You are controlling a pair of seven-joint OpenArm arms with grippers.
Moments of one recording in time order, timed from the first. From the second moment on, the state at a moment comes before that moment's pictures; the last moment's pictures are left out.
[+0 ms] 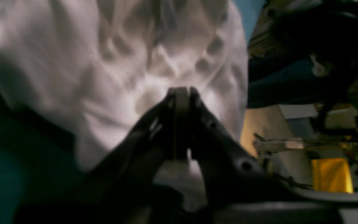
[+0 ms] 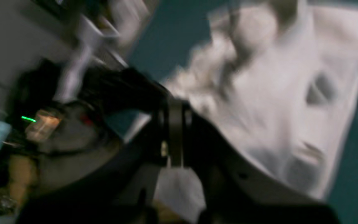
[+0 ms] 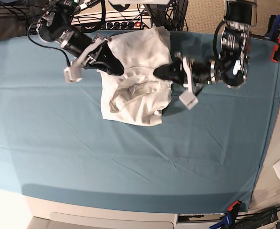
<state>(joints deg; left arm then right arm) 5.3 -12.0 3.8 92.7 -68.1 -38.8 72.2 -23.1 -6.2 26.7 116.9 60.4 39.8 -72.8</state>
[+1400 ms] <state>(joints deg) 34.8 -18.4 -31.1 104.4 -66.4 -33.9 71.6 -37.2 3.4 57.1 120.1 45.9 37.2 -66.6</state>
